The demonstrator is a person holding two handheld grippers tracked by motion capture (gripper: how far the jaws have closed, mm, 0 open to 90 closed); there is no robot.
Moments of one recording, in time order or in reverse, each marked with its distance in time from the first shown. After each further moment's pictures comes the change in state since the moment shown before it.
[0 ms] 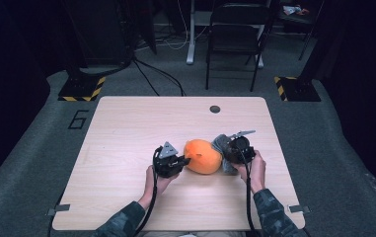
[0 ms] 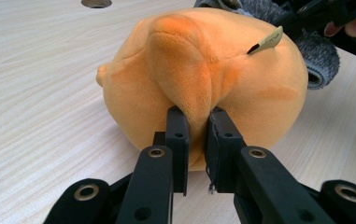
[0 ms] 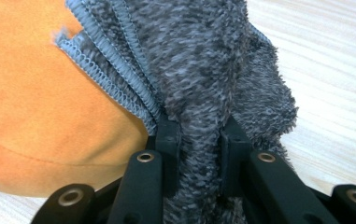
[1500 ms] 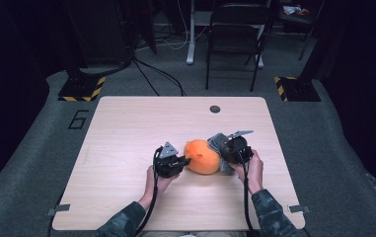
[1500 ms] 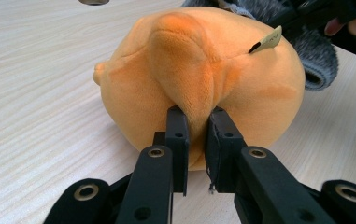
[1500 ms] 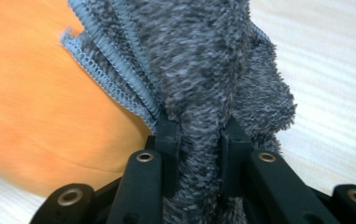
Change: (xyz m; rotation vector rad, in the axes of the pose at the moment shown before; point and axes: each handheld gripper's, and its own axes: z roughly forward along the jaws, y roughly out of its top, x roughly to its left) left arm -0.001 -0.001 0.002 0.008 -0.008 0.000; right arm 0.008 0.001 0.001 -0.012 0.012 -0.001
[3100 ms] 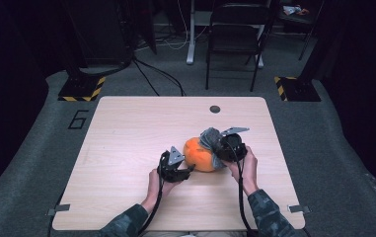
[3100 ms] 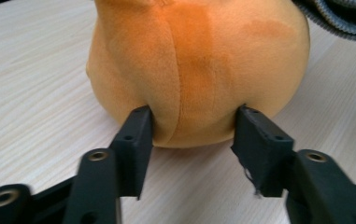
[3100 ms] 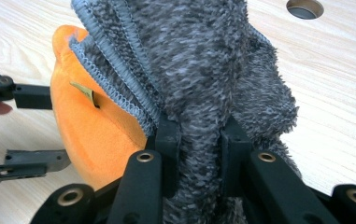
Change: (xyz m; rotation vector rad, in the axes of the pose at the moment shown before) left arm -0.018 -0.008 0.011 0.026 0.101 0.097; right arm 0.026 0.018 -0.020 -0.114 0.059 -0.036
